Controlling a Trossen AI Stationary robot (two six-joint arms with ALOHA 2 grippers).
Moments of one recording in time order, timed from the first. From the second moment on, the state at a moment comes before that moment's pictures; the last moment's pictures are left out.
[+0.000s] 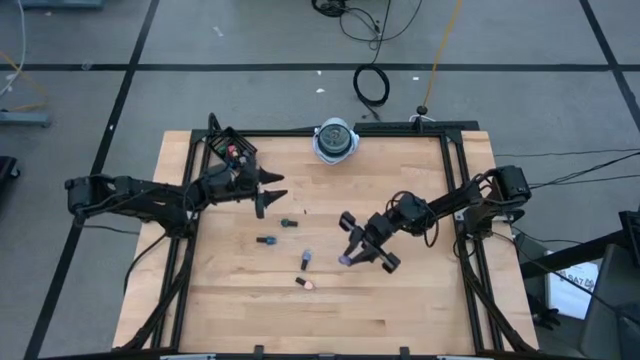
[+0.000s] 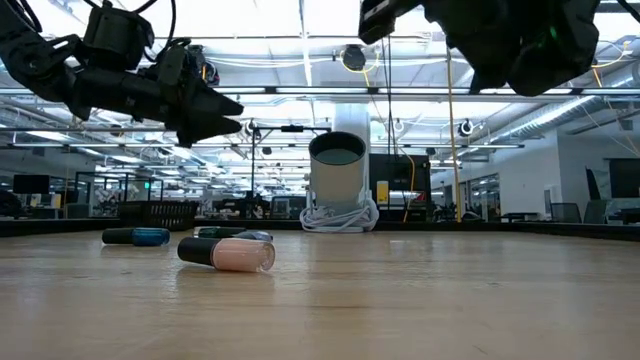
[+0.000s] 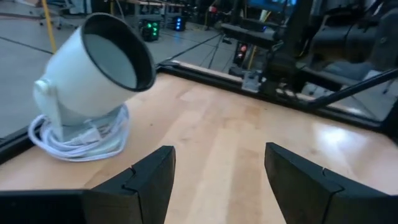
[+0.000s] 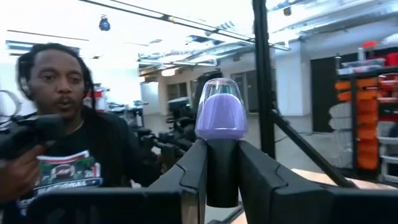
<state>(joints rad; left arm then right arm) 0.32 1.13 0.24 0.78 0.13 -0.17 0.11 1.69 0.64 1.45 -0.62 0.30</state>
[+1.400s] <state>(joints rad) 0.09 1.55 0.57 0.86 0.10 -0.57 0.21 1.69 0.71 0.78 0.65 -0.46</state>
